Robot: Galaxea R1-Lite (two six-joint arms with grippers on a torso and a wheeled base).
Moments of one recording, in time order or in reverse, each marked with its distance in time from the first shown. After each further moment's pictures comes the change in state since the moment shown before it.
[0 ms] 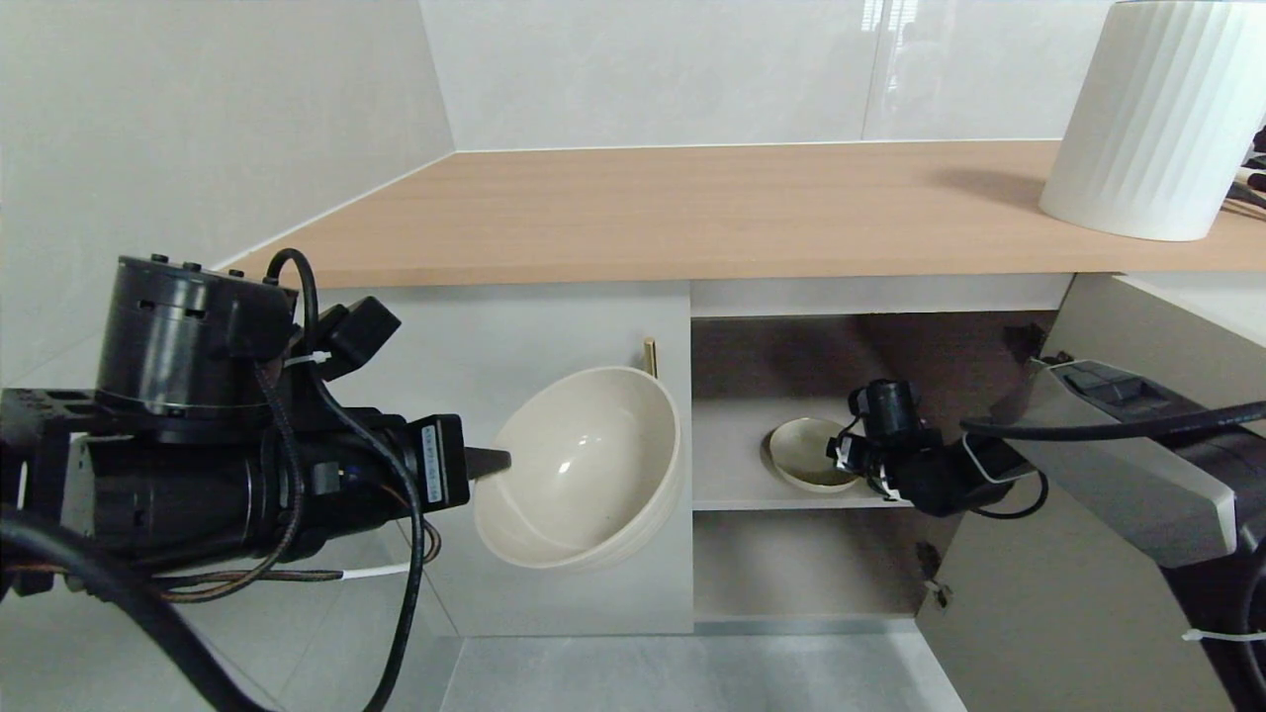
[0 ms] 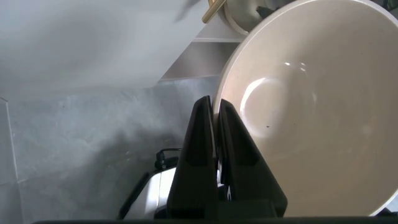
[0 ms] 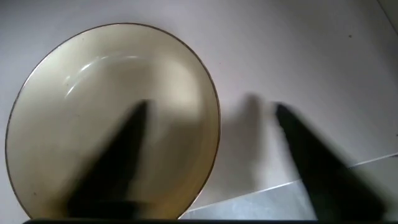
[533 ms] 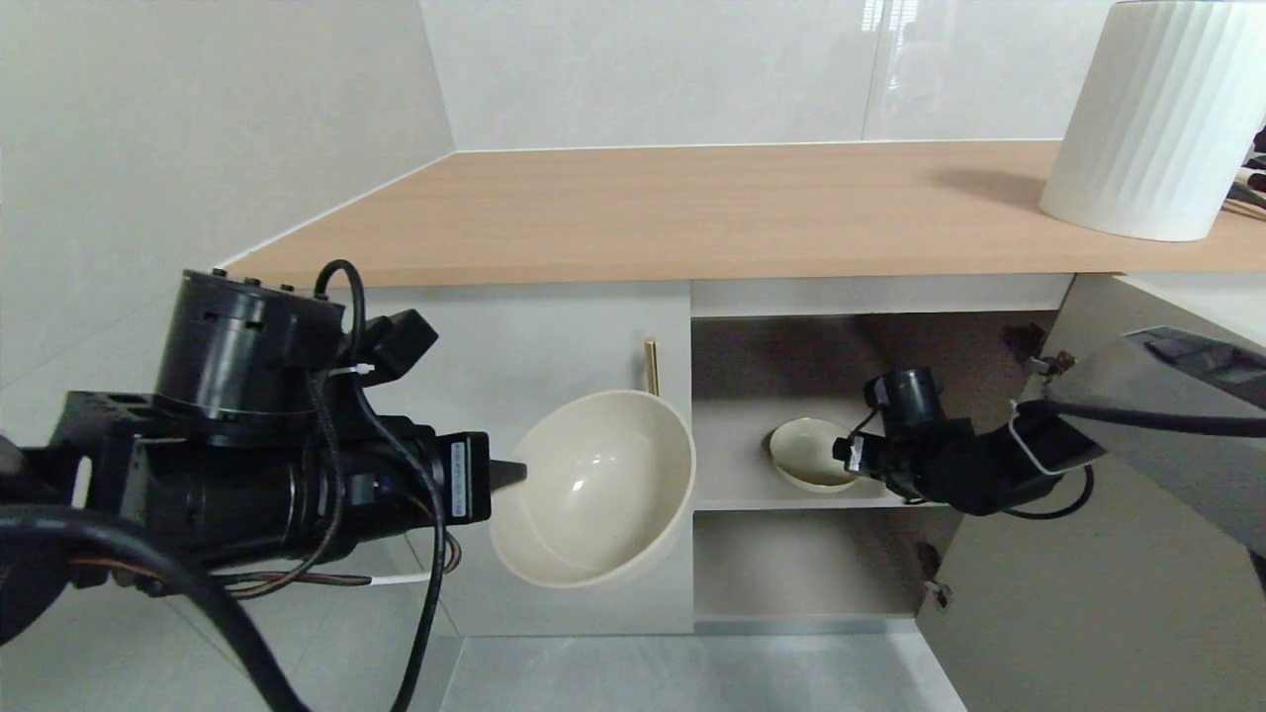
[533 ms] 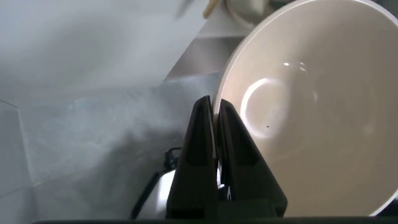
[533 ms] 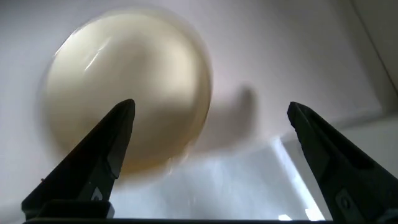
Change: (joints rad) left arm -0.022 0.056 -0.008 -0.001 0.010 0.090; right arm 0.035 -0.217 0.209 0.066 0.044 0.010
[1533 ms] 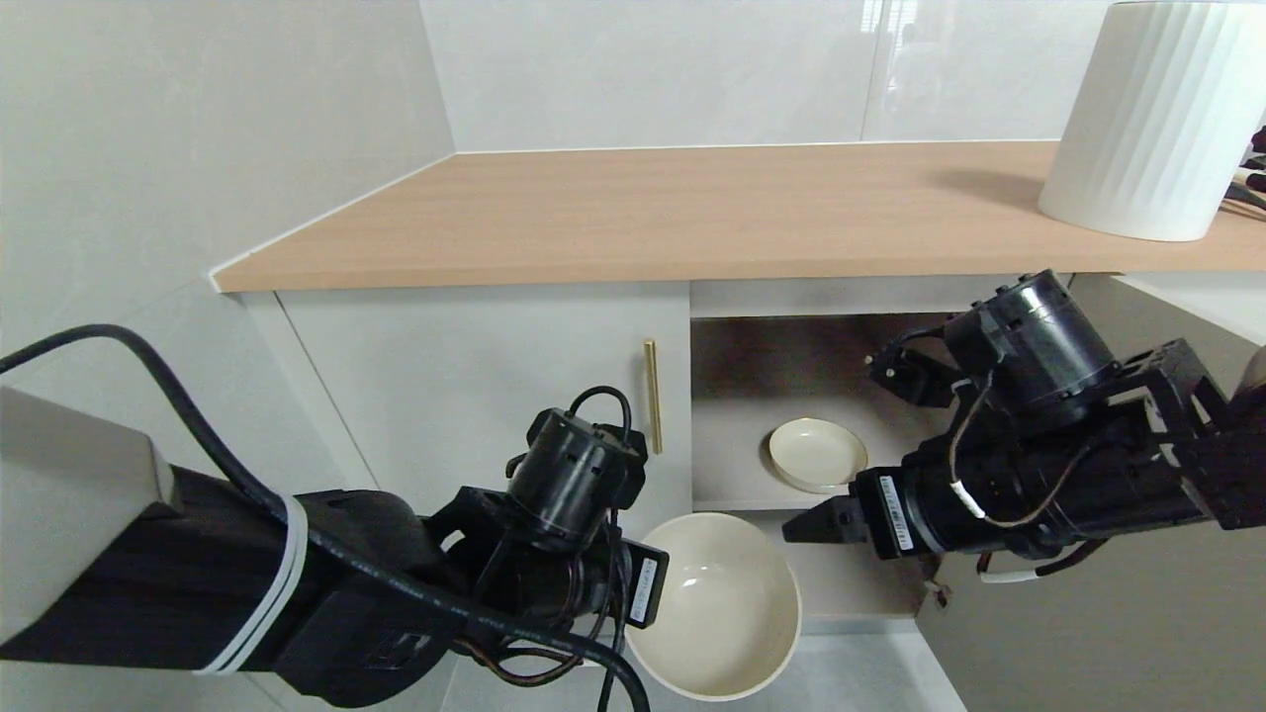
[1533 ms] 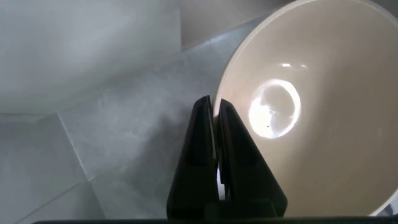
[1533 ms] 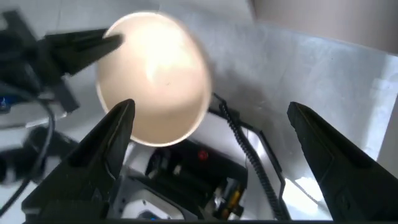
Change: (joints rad) left arm -0.277 0.372 -0.028 -0.145 0.268 0.107; right arm 0.338 -0.643 0.136 0.665 0.445 -0.037
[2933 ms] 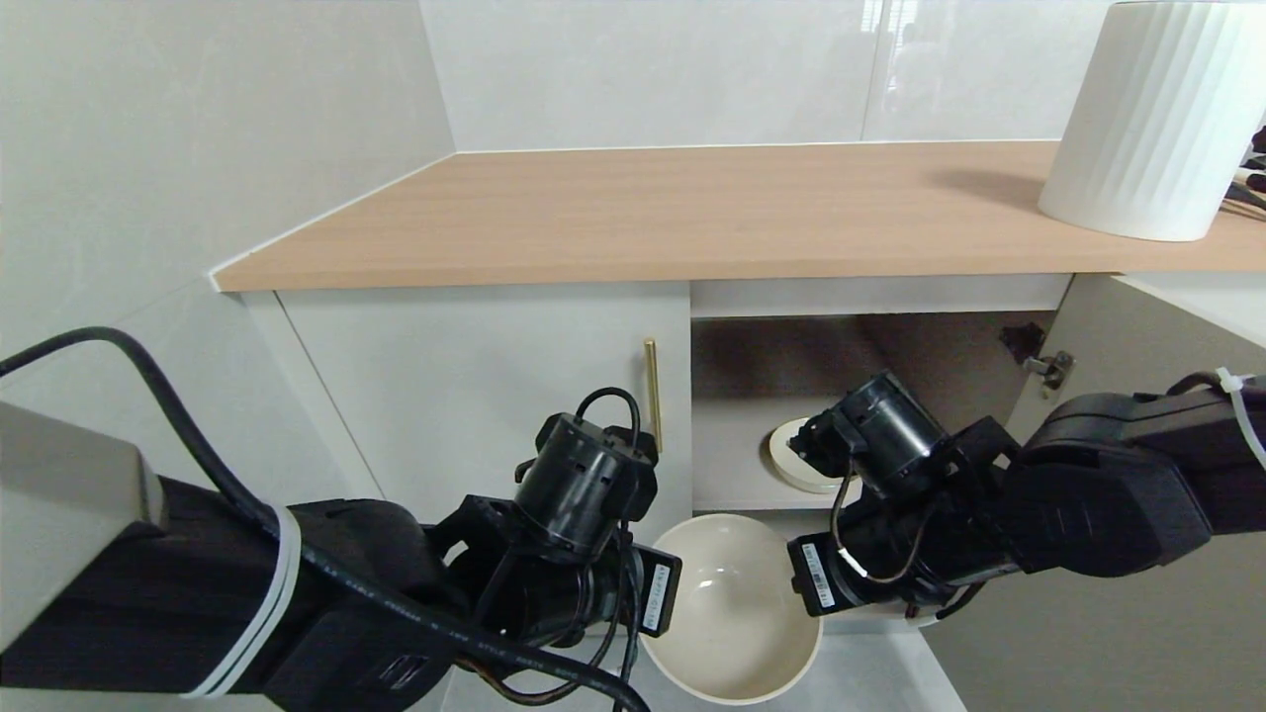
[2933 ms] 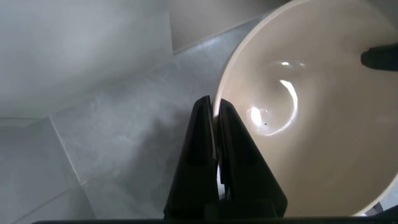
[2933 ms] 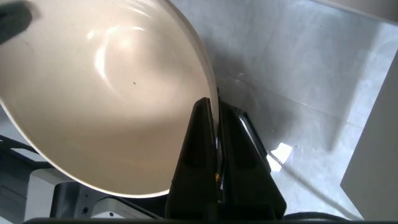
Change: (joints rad) left arm -0.029 -0.010 0.005 -0.013 0.011 -0.023; right arm 0.053 0.214 -0.001 -0.040 -0.093 0.004
